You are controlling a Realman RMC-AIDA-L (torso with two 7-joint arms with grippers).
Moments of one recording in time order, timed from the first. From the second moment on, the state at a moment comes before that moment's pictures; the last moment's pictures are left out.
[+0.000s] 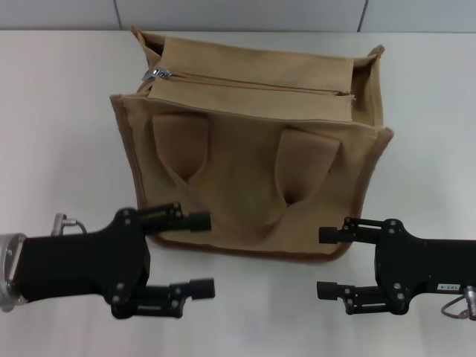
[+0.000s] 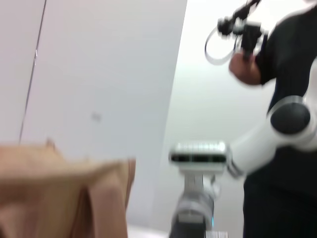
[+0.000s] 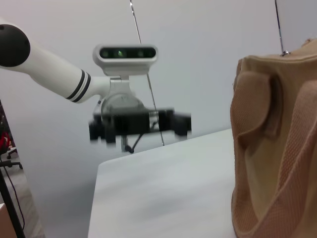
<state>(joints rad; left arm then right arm) -0.38 -2.01 0.99 0.42 1.66 1.94 -0.99 0.47 2.08 -0.59 -0.41 -2.16 -1.78 0.96</state>
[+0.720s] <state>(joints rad) -0.40 -2.07 0.73 0.29 1.27 1.91 -0.96 0.46 2.08 -0.58 -0.41 -2.16 -1.78 0.96</state>
